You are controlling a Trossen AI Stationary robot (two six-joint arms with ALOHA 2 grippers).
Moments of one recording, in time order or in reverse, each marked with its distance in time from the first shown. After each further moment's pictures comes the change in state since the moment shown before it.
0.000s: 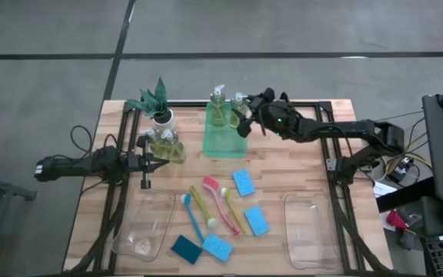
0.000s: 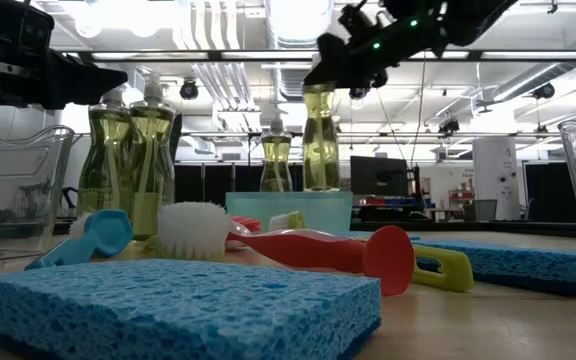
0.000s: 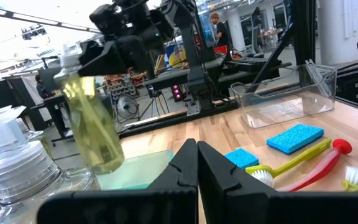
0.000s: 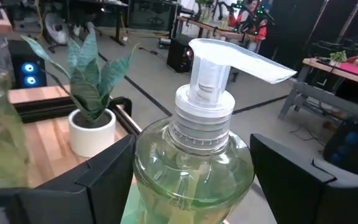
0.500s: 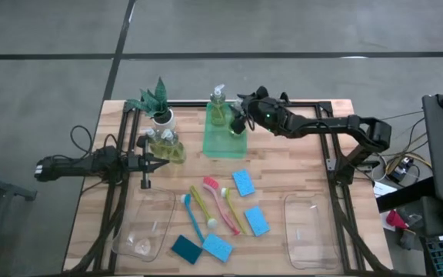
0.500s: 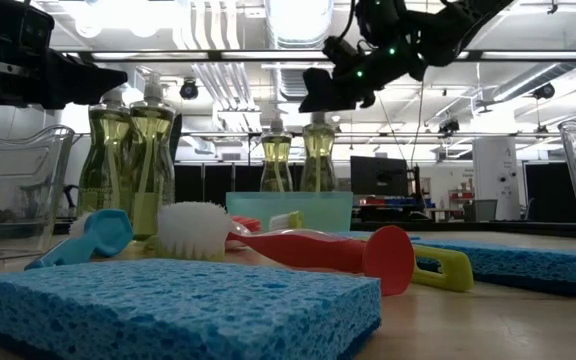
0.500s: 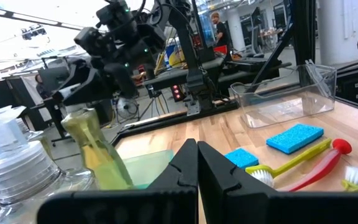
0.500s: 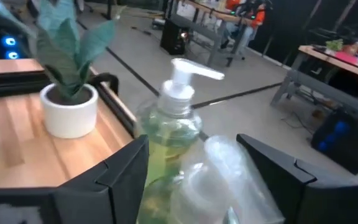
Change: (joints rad) left arm 0.000 0.000 0.000 0.000 0.001 0.000; right arm -0.051 0.129 0.044 0.013 -0.029 -0.026
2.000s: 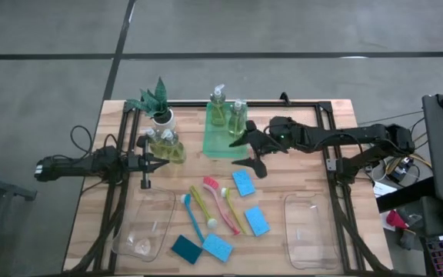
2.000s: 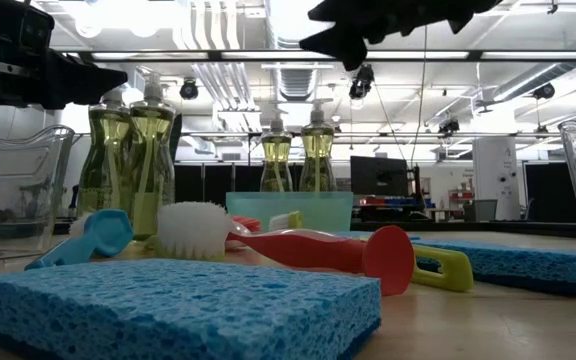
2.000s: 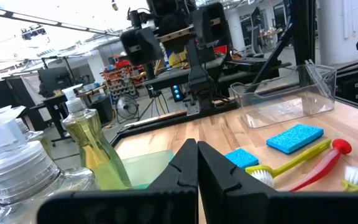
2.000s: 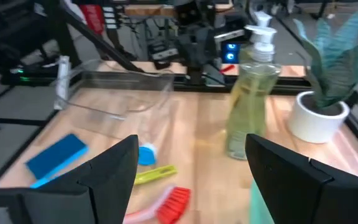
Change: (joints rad) left arm 0.000 0.000 0.000 0.000 0.000 0.000; right arm 0.249 -0.238 -0.037 -0.290 -0.616 0.131
